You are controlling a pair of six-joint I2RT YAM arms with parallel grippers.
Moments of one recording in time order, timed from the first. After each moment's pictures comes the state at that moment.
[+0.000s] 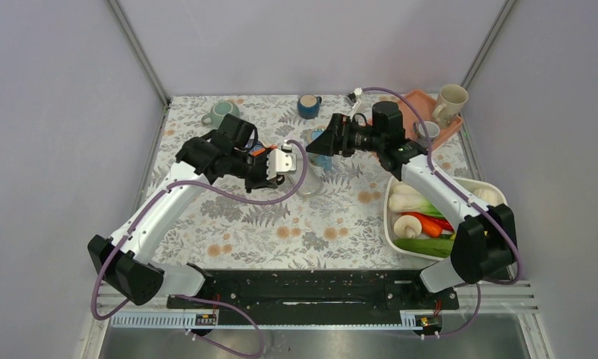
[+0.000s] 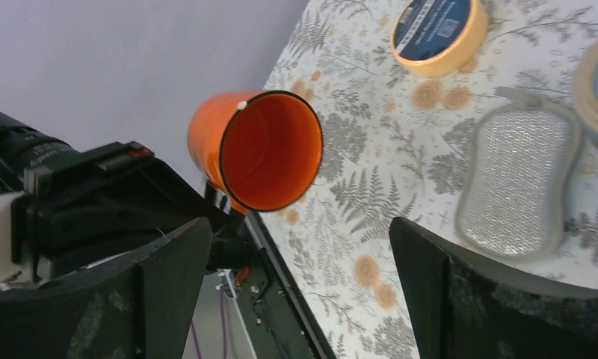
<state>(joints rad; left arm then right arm) -0.53 1.33 1.41 -1.05 0.58 0.87 0.41 1.46 1.19 -0.06 -0.72 0.58</state>
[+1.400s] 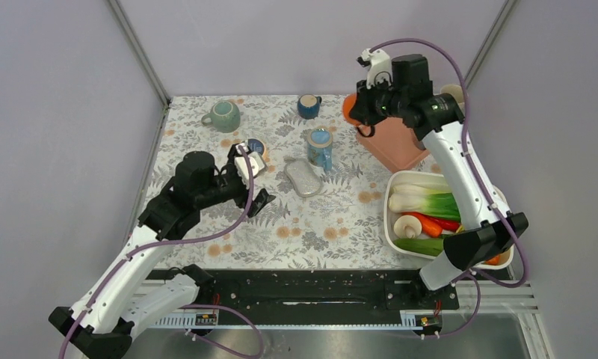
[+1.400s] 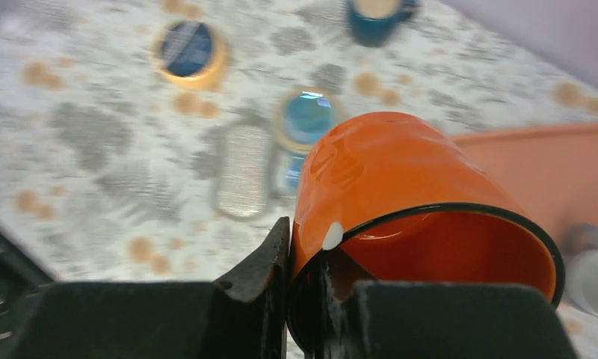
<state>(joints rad) -0.56 0.85 1.02 -0.56 0.38 0.37 0.38 1.58 1.86 -0.81 -0.35 -0.01</state>
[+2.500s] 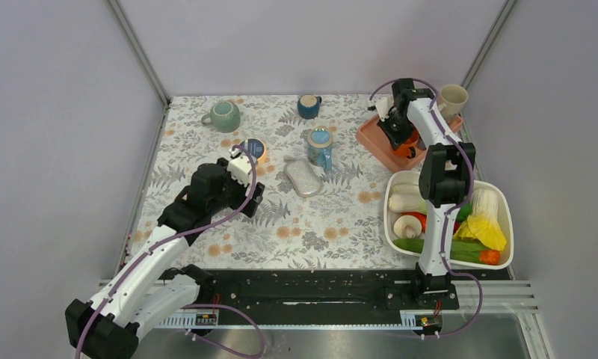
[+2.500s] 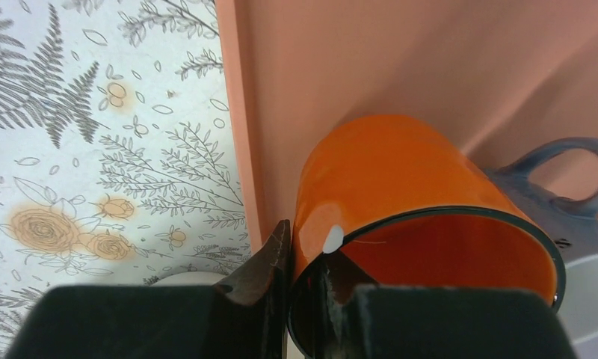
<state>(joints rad) -0.46 0.84 0.73 -0.44 0.07 0.14 0.08 2.21 2.02 -1.06 -0.05 -0.58</state>
